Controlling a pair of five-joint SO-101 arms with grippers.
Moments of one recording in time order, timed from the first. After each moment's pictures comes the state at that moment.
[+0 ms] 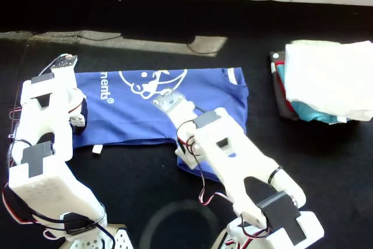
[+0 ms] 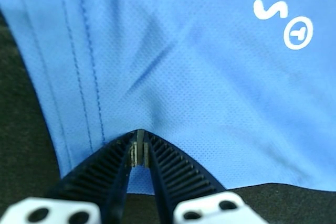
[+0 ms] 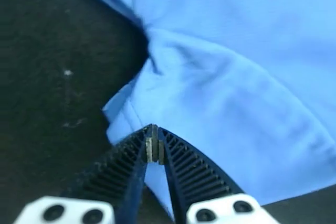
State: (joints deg) left arm -25.1 19.0 15.5 61.1 -13.4; right arm -35.5 -8.6 39.9 59.1 17.3
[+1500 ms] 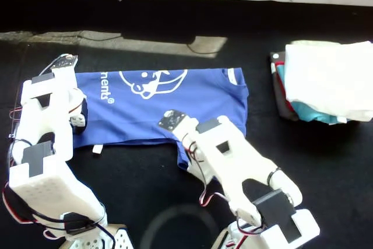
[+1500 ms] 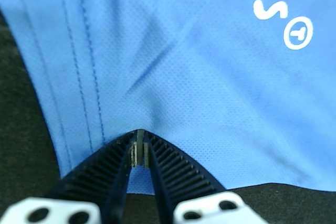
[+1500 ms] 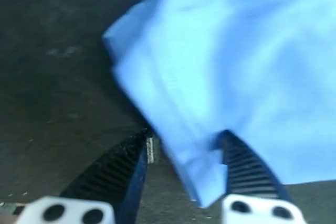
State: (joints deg) left arm -25.0 19.0 15.5 61.1 -13.4; right arm -34.5 -0.5 45.1 61.4 25.9
